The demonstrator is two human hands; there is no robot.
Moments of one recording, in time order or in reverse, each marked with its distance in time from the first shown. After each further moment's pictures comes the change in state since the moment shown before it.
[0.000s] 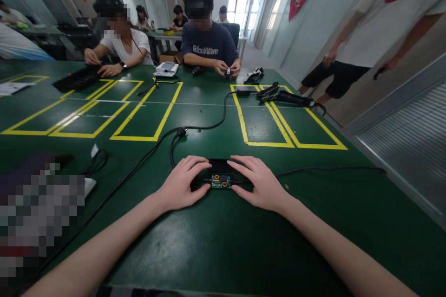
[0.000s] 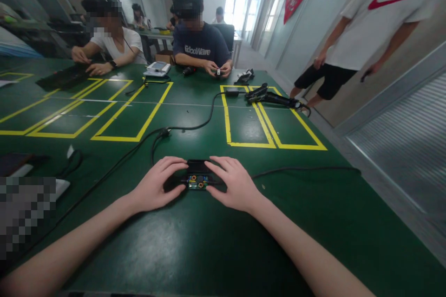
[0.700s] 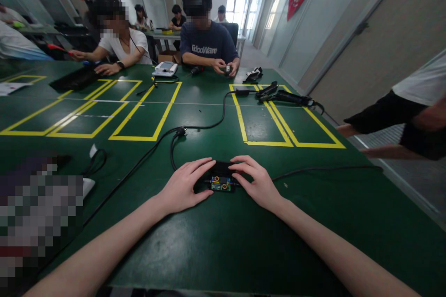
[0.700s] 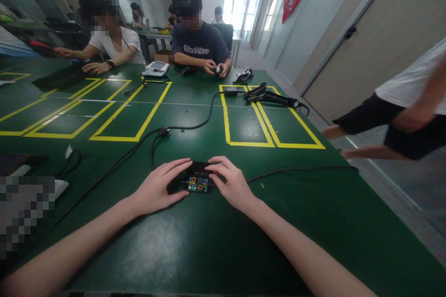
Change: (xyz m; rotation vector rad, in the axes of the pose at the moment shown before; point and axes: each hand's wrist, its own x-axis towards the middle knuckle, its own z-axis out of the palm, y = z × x) left_hand -0.005 0.002 0.006 -0.002 -0.025 0.002; right_hand 0.003 -0.003 0.013 0.330 0.187 0.159
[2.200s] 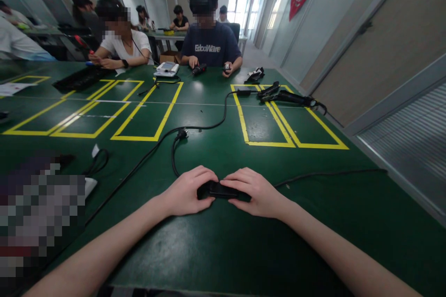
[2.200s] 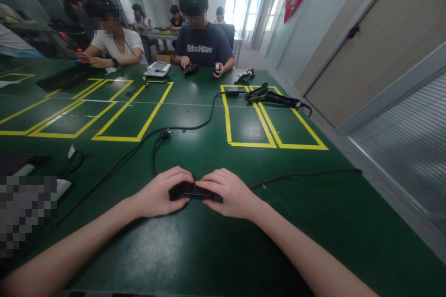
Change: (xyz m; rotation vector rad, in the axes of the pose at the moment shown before) left_hand 0.008 0.014 -0.004 -0.248 -0.092 0.030; right_hand -0.002 -0.008 -0.007 -0.098 -0.320 -0.308
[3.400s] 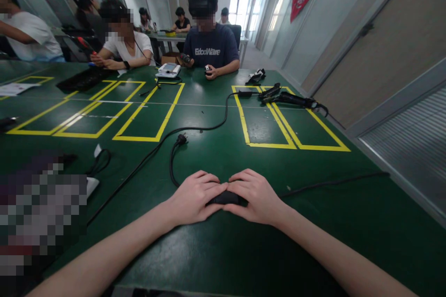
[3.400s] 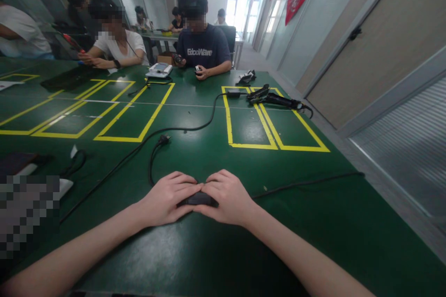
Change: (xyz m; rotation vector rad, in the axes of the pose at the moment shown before) left_hand 0.000 0.007 0.011 0.310 -0.033 0.185; right_hand 0.009 -0.017 0.004 -0.148 0.106 -0.002
